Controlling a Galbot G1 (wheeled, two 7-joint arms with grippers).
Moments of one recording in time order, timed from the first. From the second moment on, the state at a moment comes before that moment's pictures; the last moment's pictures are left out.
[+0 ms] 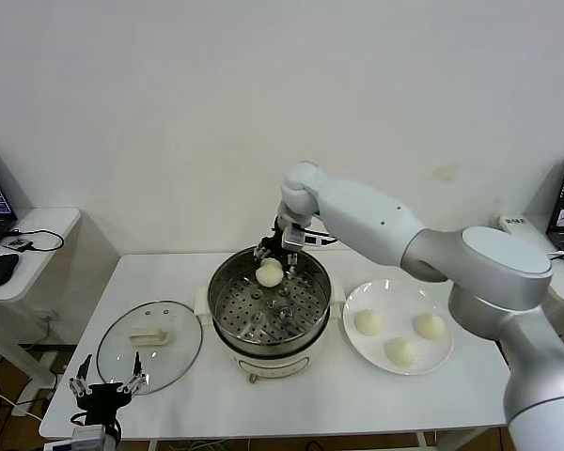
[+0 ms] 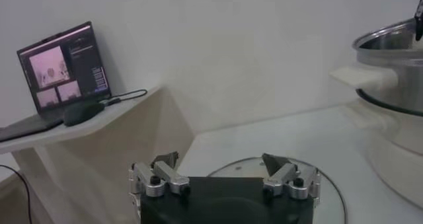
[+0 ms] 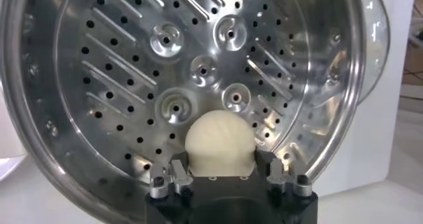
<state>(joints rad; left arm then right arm) 1.67 -1.47 -0.76 -2.06 0.07 0.12 -0.09 0.34 1.43 -1.01 0.81 -0.42 0.82 -0.98</state>
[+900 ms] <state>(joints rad) 1.68 -1.46 -0.74 -2.07 0.07 0.13 -0.07 0.49 1.23 -1.01 1.06 0.05 0.22 -1.11</state>
